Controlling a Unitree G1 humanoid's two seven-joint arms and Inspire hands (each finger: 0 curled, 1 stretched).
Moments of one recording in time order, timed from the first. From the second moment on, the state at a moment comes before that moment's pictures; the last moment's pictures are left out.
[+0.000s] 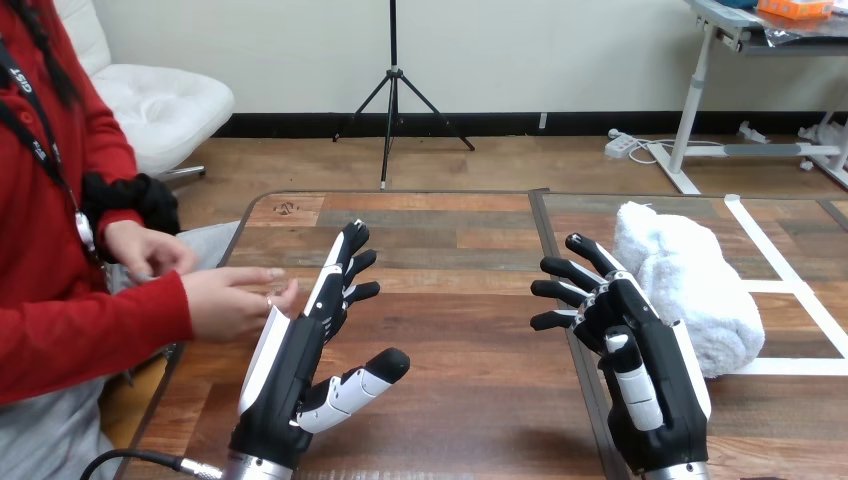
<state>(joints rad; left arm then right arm) -0.24 0.15 -0.06 1.14 0.25 -1.31 0.09 -0.19 0.00 -0.23 1.03 0.31 -1.11 0.61</state>
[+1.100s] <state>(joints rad) -0.24 0.15 -0.06 1.14 0.25 -1.31 0.07 -0.19 0.00 -0.23 1.02 0.32 -1.11 0.62</state>
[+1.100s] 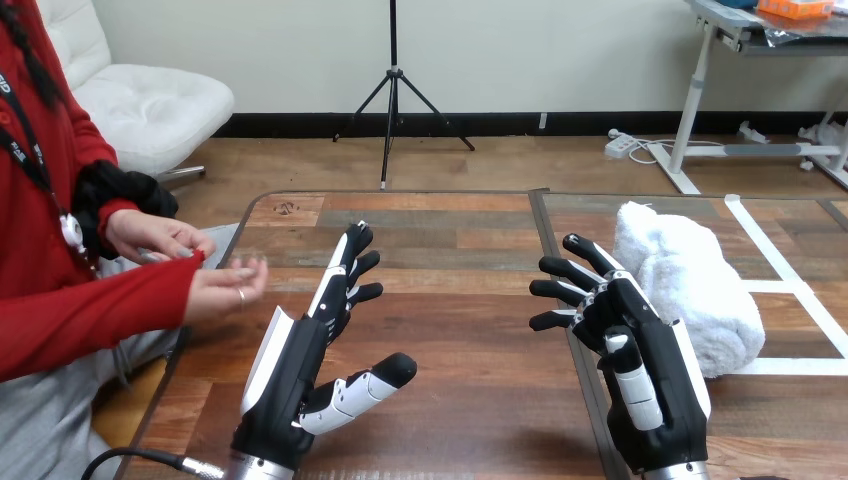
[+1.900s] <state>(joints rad) -0.24 0.15 -0.06 1.13 0.25 -1.31 0.08 -0.19 0.00 -0.23 1.02 0.32 -1.11 0.63</state>
